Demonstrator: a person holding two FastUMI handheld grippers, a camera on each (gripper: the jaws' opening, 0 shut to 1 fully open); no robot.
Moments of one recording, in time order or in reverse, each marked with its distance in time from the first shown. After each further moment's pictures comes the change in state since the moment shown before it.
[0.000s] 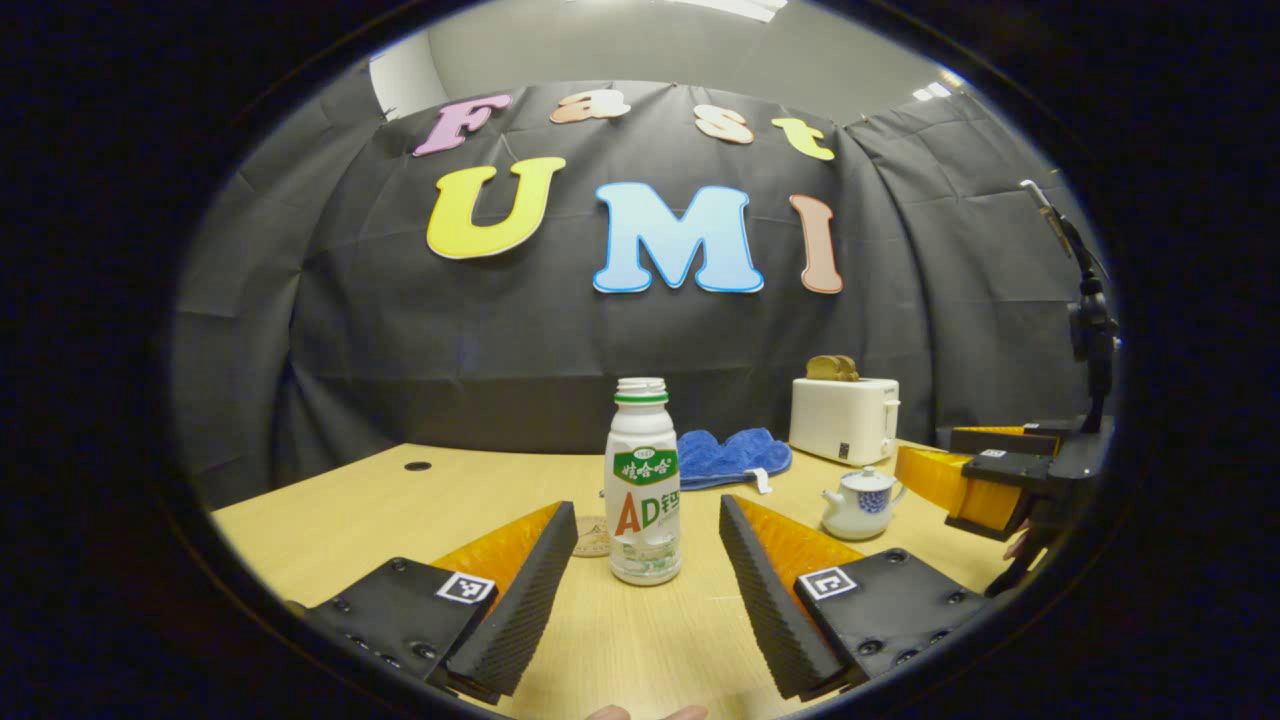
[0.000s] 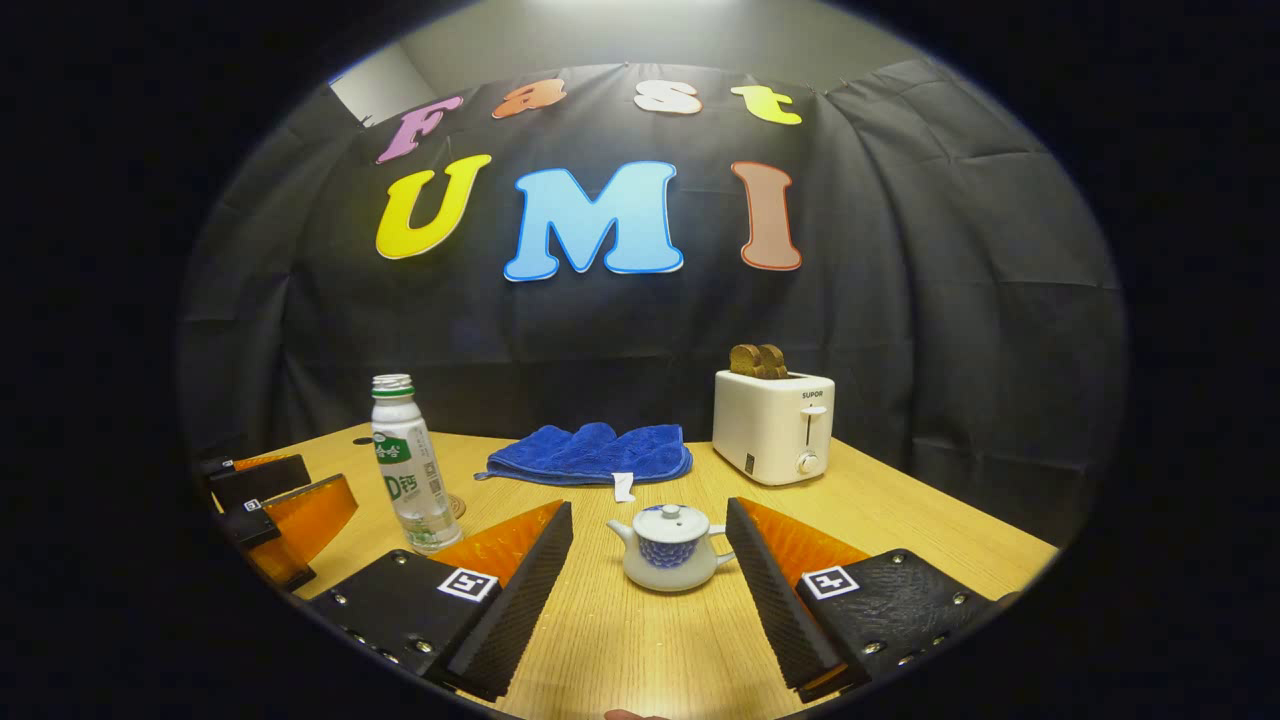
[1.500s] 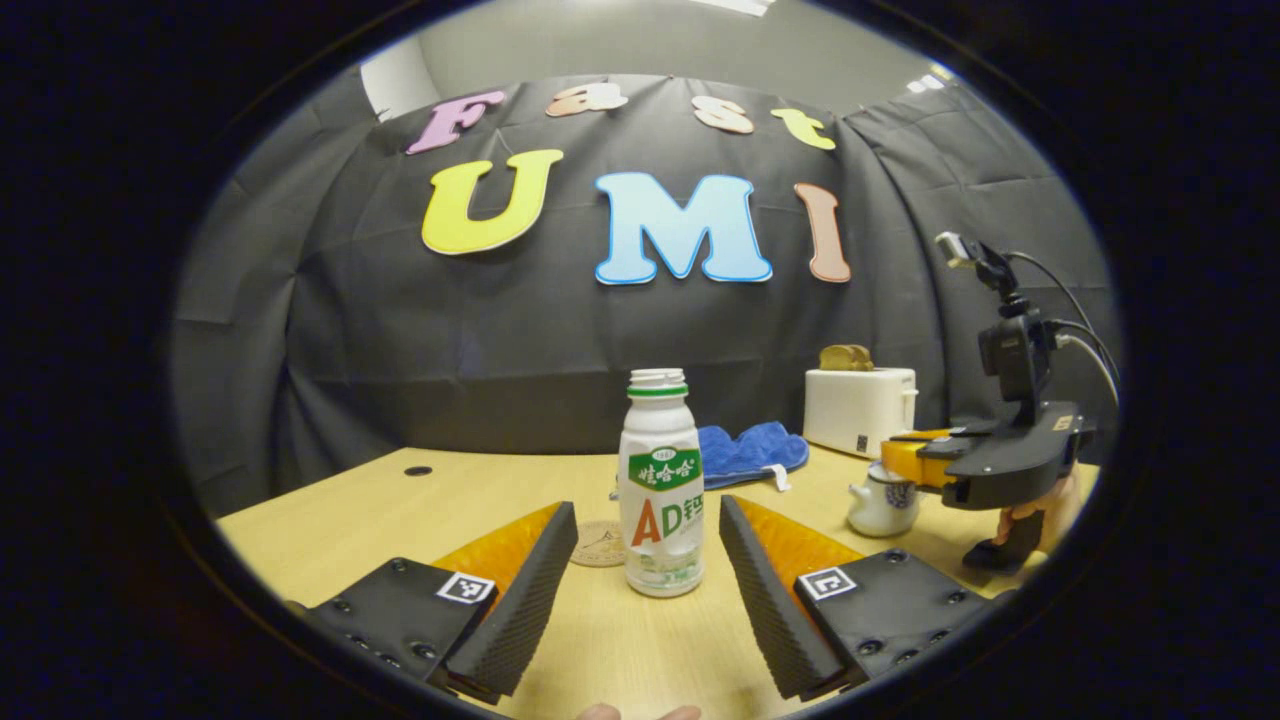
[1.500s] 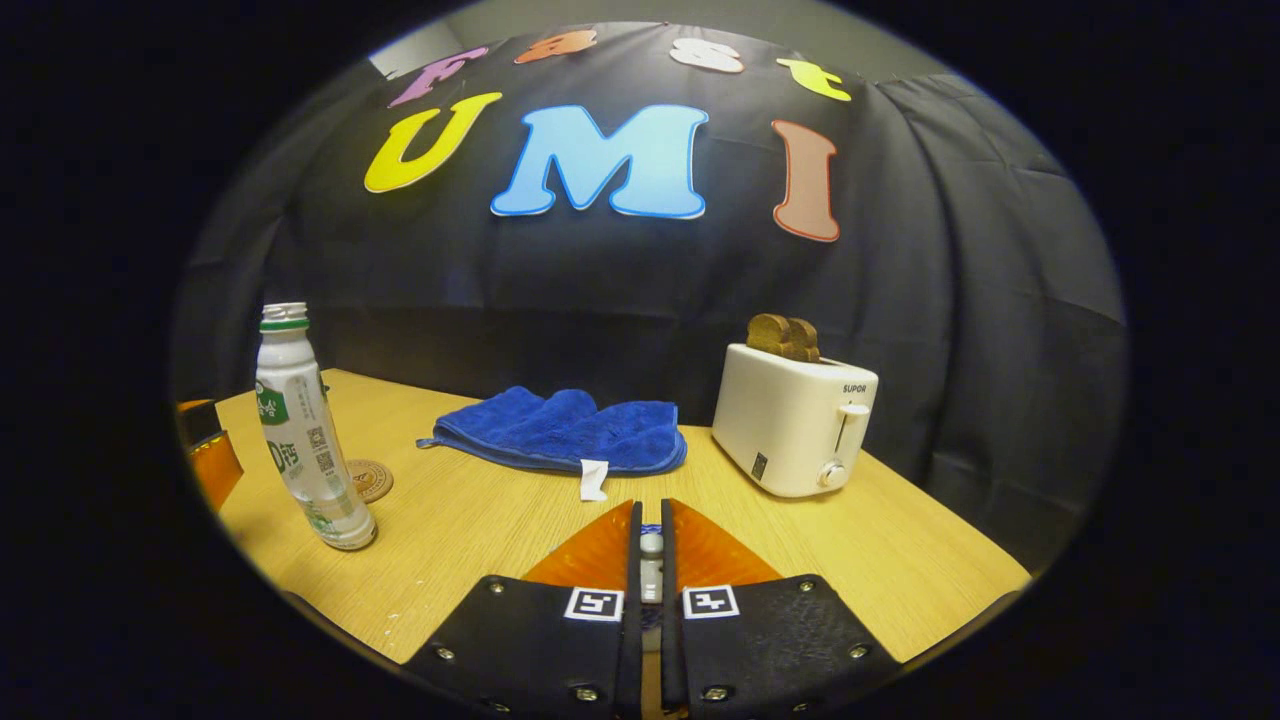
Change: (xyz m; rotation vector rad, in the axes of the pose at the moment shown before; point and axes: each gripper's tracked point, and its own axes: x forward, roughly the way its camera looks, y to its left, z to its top) left arm 0.024 0.009 -0.004 0.026 0.004 0.004; right arm 0.075 -0.009 -0.002 -0.149 0.053 -0.009
